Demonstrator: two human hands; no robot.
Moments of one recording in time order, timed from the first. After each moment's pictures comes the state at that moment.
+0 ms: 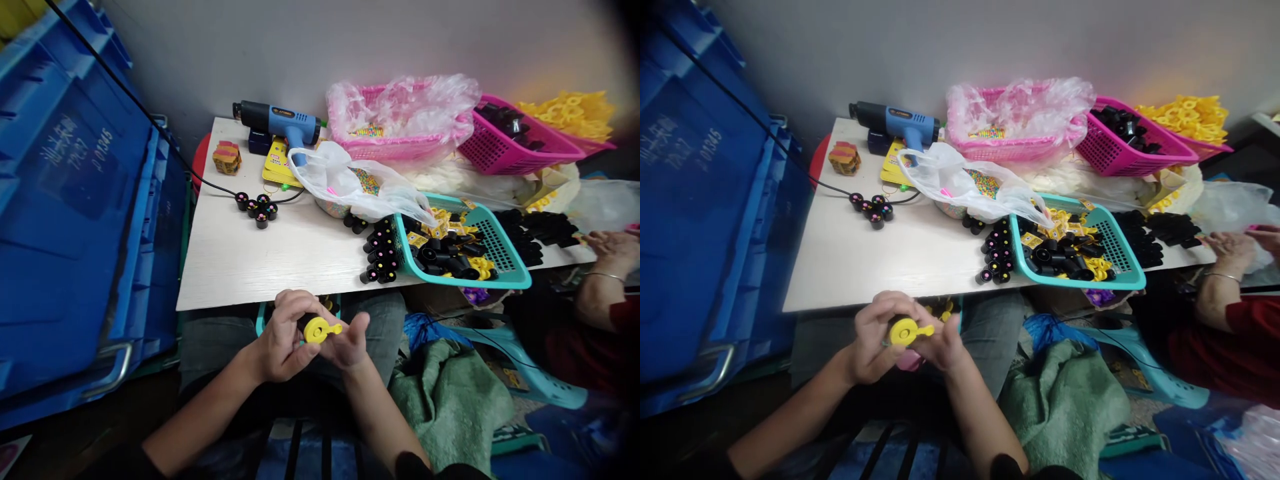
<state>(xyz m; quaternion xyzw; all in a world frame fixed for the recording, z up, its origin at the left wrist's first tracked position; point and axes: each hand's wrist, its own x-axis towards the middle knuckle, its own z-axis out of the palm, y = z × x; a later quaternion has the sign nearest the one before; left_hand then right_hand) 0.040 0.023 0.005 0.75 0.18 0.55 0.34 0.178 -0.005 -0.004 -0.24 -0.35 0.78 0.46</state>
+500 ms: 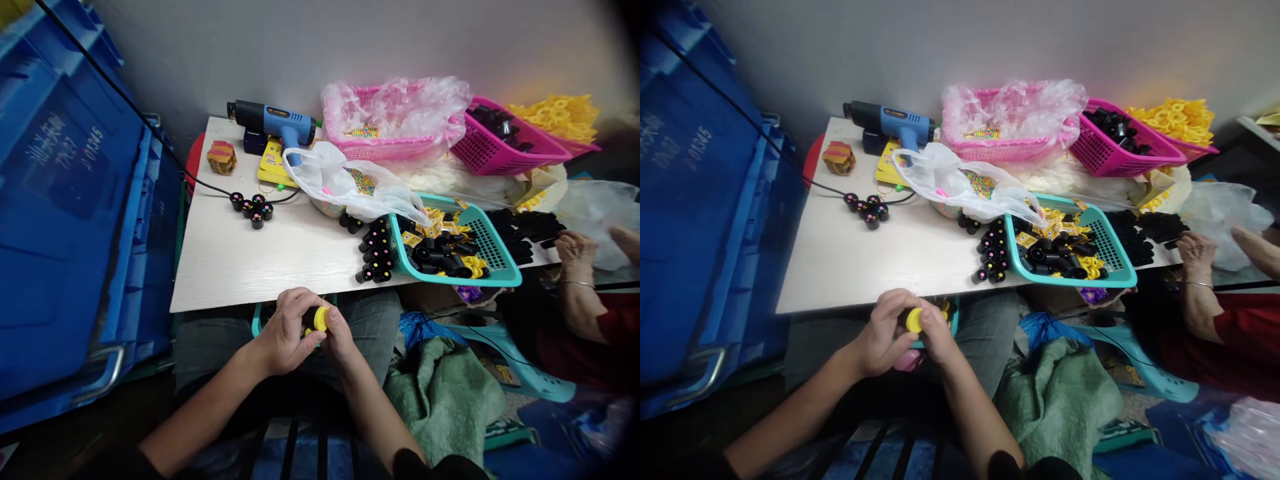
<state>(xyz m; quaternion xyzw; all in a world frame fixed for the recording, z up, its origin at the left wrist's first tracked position) 0.044 0.021 -0.014 0.79 0.26 0.48 0.28 0.177 0.003 -0.009 -0.35 -0.41 0.67 0.51</state>
